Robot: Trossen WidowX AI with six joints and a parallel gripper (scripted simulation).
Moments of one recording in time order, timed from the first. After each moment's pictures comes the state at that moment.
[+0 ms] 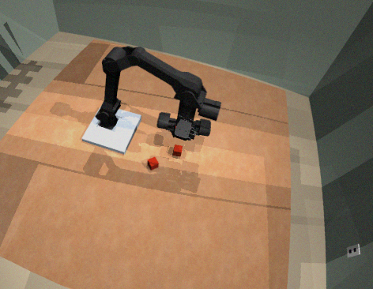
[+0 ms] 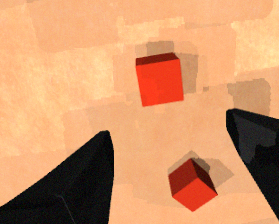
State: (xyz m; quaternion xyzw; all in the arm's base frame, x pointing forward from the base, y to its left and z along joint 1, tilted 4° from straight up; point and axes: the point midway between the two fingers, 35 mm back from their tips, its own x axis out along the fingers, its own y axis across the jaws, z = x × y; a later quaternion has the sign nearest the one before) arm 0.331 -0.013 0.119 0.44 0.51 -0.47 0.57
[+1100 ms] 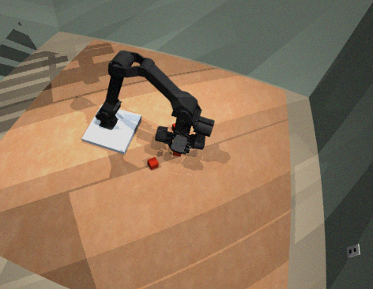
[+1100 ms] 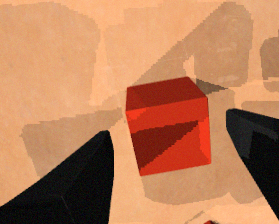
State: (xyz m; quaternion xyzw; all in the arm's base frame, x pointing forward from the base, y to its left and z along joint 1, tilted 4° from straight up) arm 0.329 -0.019 0.037 0.45 0.51 -0.48 0.56
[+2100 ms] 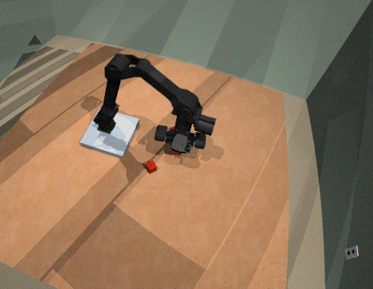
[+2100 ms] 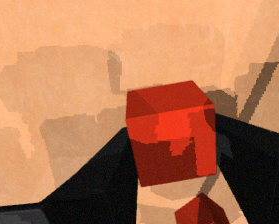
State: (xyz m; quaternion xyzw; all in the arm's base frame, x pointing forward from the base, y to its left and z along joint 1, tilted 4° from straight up) arm 0.333 -0.018 0.068 0.44 0.52 -0.48 0.56
